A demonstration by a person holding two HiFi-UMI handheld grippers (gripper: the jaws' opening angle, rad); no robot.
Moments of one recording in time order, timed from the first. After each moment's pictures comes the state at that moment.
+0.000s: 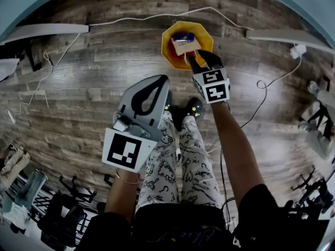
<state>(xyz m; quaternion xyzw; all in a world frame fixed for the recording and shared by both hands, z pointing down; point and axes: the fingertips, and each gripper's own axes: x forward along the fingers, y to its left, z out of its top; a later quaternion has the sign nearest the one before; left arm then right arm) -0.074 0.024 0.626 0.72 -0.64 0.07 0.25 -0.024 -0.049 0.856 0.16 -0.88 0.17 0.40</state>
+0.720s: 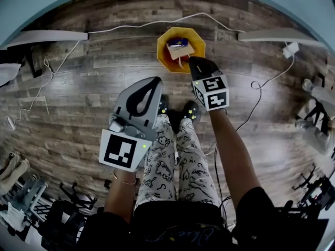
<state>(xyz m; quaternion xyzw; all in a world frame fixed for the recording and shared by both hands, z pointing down) -0.073 0.027 0.597 0.73 -0.64 0.07 0.23 -0.015 -0.048 0.804 0.18 -0.90 0.18 0.35</state>
